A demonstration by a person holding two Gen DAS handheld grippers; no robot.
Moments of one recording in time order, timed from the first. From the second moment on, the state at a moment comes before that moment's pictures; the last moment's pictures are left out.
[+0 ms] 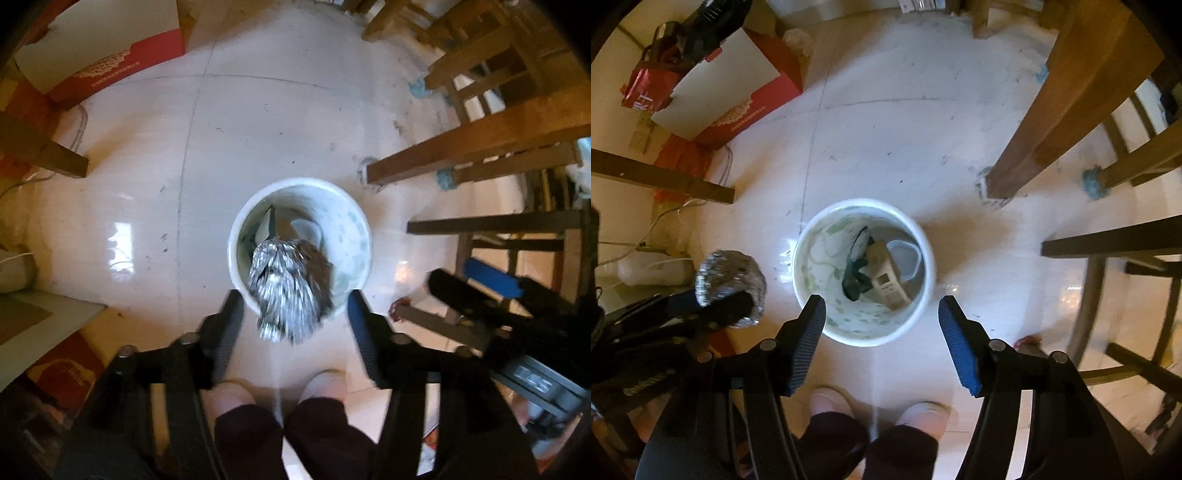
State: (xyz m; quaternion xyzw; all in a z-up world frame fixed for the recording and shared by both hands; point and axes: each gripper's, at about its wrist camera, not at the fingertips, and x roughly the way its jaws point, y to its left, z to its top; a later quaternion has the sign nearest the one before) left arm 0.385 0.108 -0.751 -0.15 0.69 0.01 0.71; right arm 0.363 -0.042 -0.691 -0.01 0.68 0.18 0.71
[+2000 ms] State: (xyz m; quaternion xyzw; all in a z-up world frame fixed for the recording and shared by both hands) left arm 0.275 0.152 -0.025 -0.04 0.24 -0.02 0.97; right arm 0.272 -0.046 -0.037 0.03 0.25 0.15 0.95
